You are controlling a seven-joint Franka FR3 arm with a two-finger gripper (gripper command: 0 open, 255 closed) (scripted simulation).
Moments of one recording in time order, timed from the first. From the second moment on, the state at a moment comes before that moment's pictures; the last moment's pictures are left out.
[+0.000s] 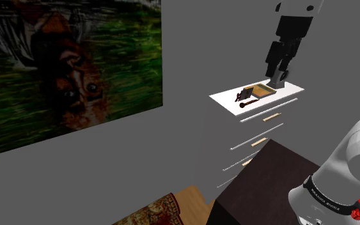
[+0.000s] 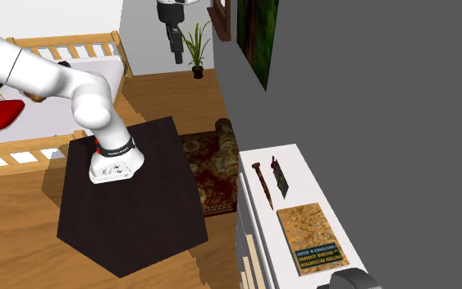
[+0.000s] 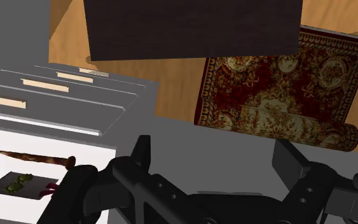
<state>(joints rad) 0.01 -0.77 -0.03 -2.36 -0.01 1.53 0.04</state>
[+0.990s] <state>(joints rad) 0.02 -0.70 -0.40 -2.48 -0.24 1.78 -0.55</state>
